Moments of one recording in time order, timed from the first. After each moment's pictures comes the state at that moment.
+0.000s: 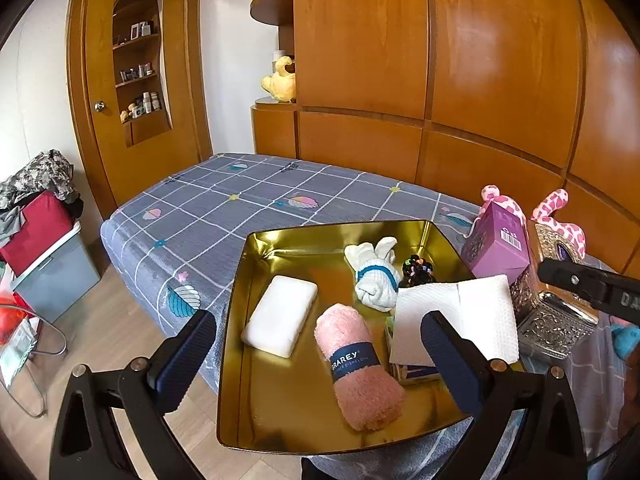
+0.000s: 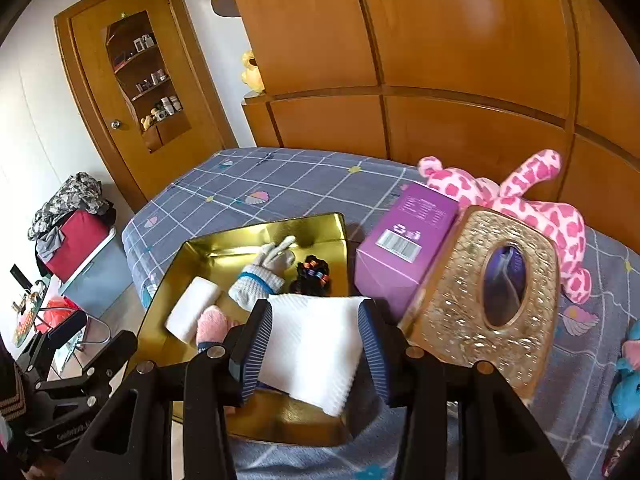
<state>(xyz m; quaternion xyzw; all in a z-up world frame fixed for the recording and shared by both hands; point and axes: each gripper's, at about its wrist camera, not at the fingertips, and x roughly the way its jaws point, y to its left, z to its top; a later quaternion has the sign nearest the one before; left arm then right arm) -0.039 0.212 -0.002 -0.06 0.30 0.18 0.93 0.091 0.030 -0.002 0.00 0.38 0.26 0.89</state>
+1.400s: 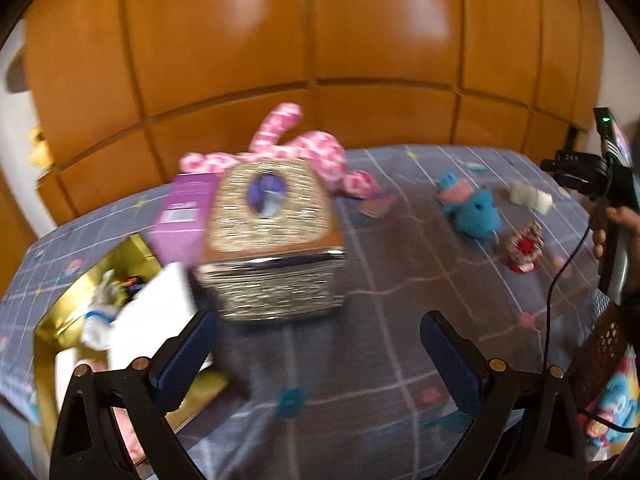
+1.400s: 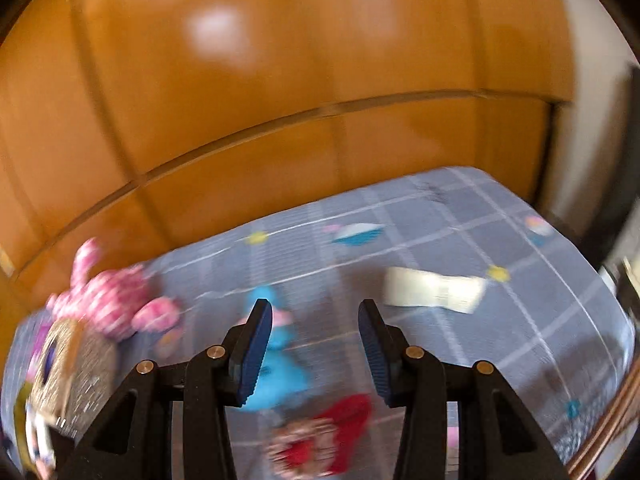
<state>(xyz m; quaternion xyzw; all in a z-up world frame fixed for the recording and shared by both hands) 0.007 -0.020 -0.016 0.10 0.36 -0.17 0.91 0.037 -0.390 -0.004 0.18 0.30 -0.19 0.92</state>
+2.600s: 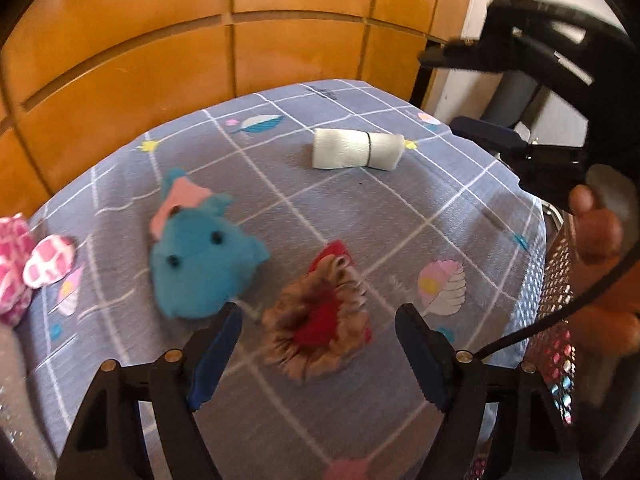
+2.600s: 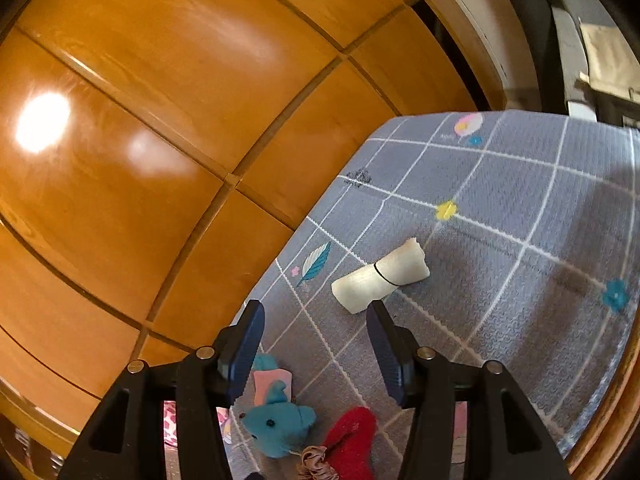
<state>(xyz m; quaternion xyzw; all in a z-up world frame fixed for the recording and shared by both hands) 0.056 -0.307 -0.083 0.17 0.41 -0.42 0.79 -0.028 -0.481 -0.036 0.46 0.17 -0.21 0.85</state>
